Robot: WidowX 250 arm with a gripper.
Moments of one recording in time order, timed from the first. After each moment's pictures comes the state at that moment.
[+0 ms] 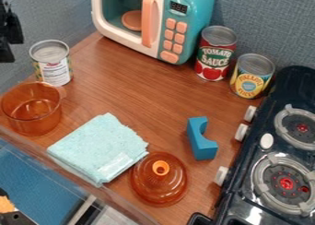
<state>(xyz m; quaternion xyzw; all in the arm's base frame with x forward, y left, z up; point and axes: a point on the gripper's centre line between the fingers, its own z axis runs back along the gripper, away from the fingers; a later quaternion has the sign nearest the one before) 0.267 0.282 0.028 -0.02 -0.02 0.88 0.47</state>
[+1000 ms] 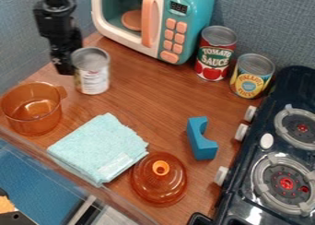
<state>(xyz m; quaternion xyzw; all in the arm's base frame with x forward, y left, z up) 0.321 0.178 0.021 -0.03 -0.02 0.84 0.54</state>
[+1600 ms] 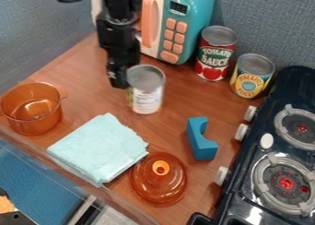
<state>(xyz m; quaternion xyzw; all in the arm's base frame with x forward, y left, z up) 0.345 0.082 0.023 -0.04 -0.02 0.79 0.62</state>
